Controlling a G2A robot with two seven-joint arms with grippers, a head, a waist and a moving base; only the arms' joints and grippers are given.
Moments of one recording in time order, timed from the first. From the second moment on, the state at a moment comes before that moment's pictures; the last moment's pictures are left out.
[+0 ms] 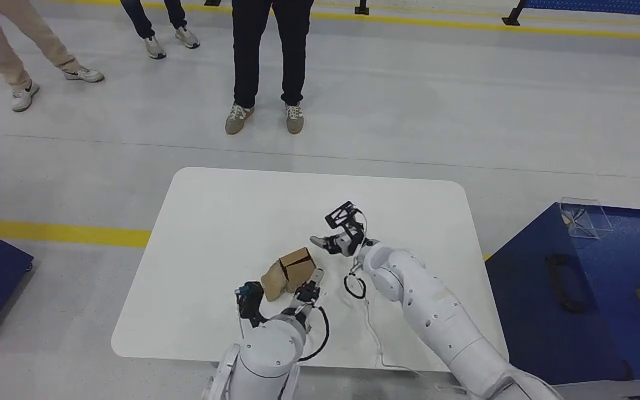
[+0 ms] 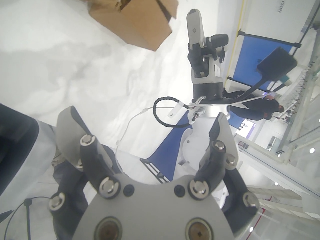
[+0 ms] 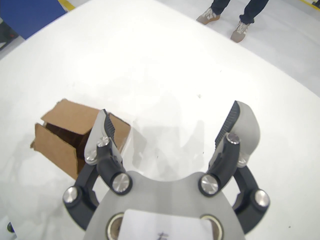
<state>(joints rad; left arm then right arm) 1.53 -1.70 -1.15 -1.99 0.33 0.92 -0.18 -0.79 -1.35 0.87 -0.96 -1.11 -0.22 0.05</state>
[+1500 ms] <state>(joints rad) 1.51 -1.69 -1.15 -1.33 -0.09 -0.39 0.43 -0.89 -1.41 0.76 -0.99 -1.41 -0.02 -0.08</state>
